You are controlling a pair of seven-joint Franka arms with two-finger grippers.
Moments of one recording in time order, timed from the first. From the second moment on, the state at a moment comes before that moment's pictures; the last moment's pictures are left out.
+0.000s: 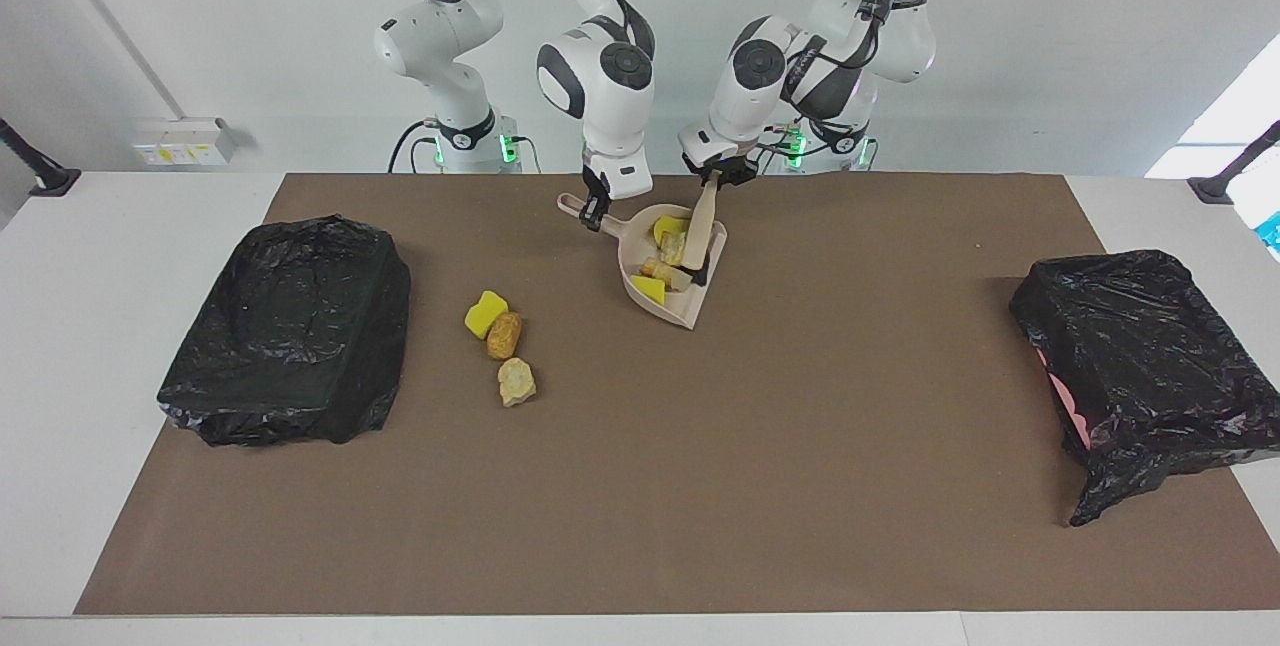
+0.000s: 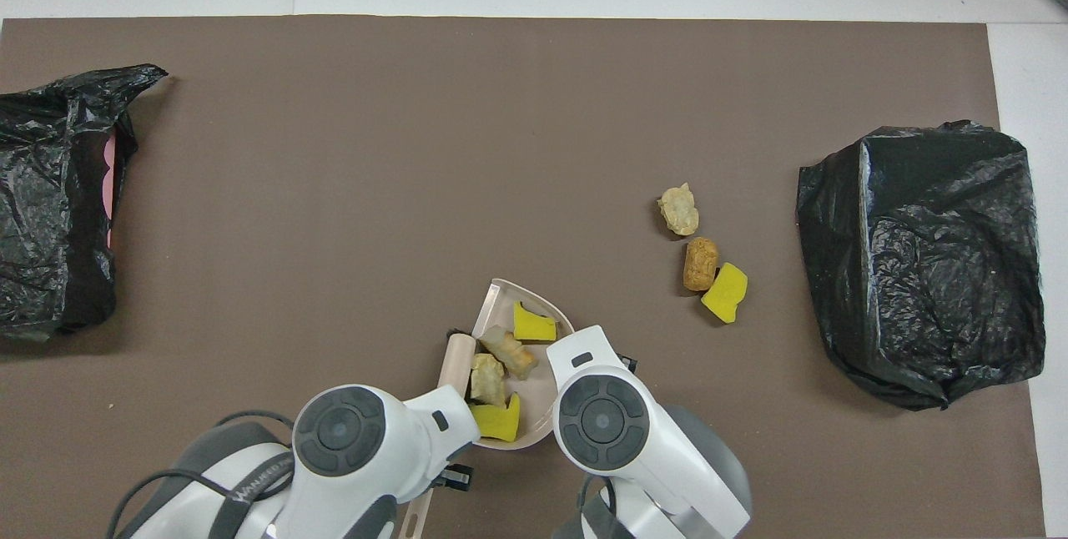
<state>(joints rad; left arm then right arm) -0.90 -0.22 0.05 -2.51 -0.30 2.11 -0.33 0.74 -0.04 -0.03 -2.29 -0.05 2.06 -0.44</state>
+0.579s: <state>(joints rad) -0.68 -0.17 0.09 -2.42 -0.31 2.06 -0.24 0.74 -0.04 -0.03 -2.29 -0.05 2.06 -0.44</state>
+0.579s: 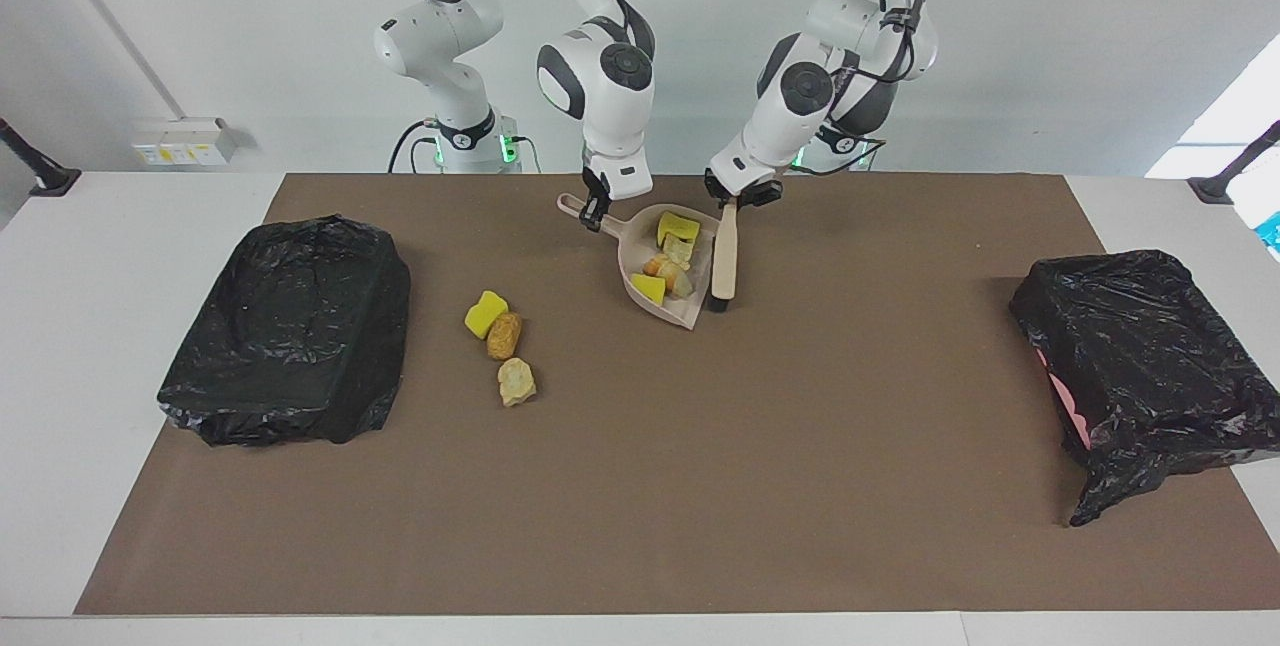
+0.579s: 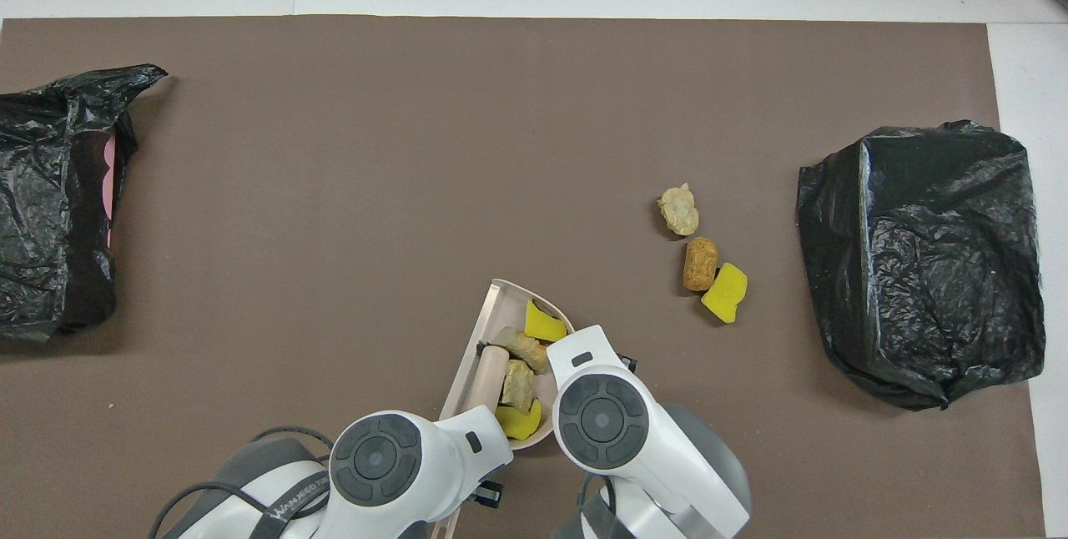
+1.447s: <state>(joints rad) -0.54 -0.16 0.06 -2.38 -0.30 2.08 -0.19 0.48 -0.12 -0.05 -2.12 -0.07 1.91 -0.55</state>
